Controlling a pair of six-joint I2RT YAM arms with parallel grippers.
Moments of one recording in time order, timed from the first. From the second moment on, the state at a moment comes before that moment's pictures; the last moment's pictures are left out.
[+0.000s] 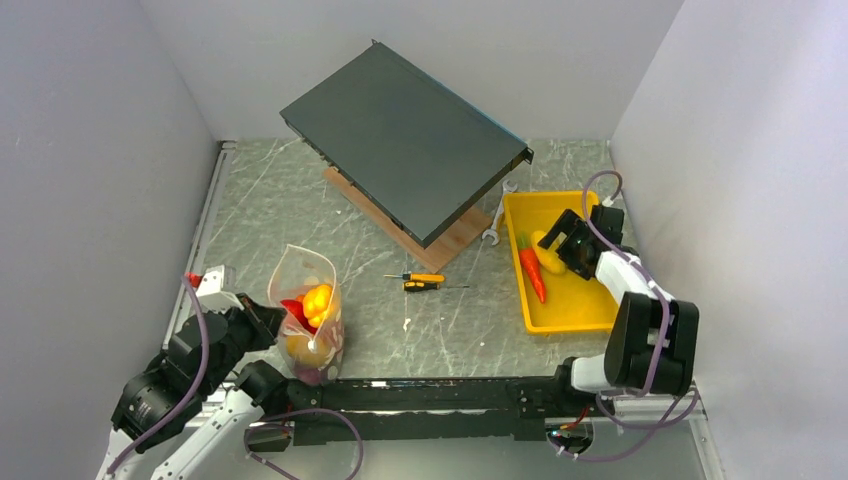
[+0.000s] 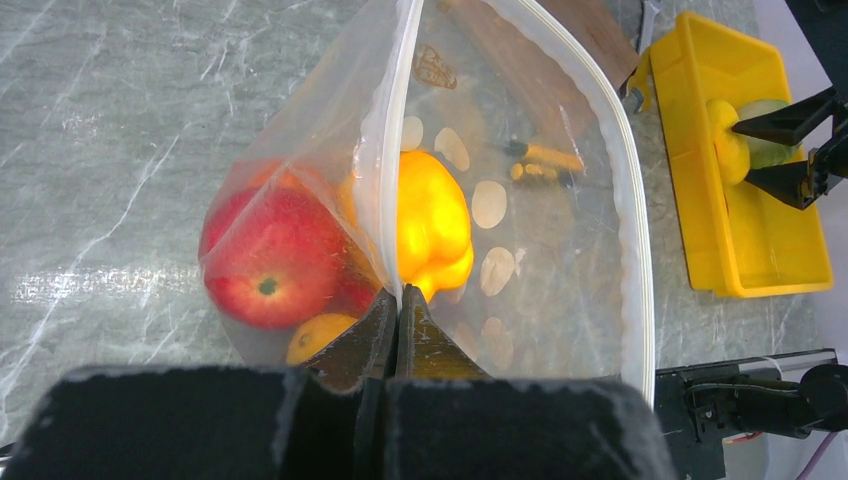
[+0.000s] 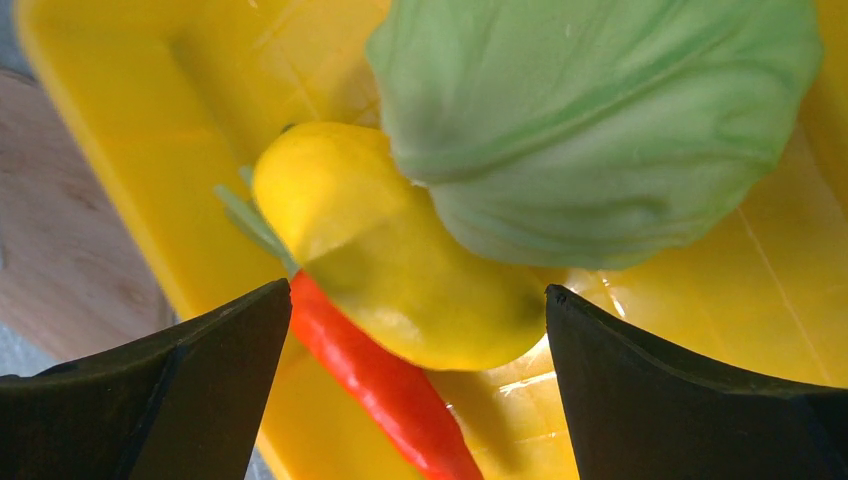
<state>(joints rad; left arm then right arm) -0.61 0.16 0.80 -1.08 -0.30 -0.68 -0.20 1.34 0.71 -0.21 -0.14 0.50</state>
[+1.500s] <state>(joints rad) -0.61 0.18 0.80 -1.07 -0.29 -0.67 -0.09 0.90 1.05 -0.44 -0.09 0.61</state>
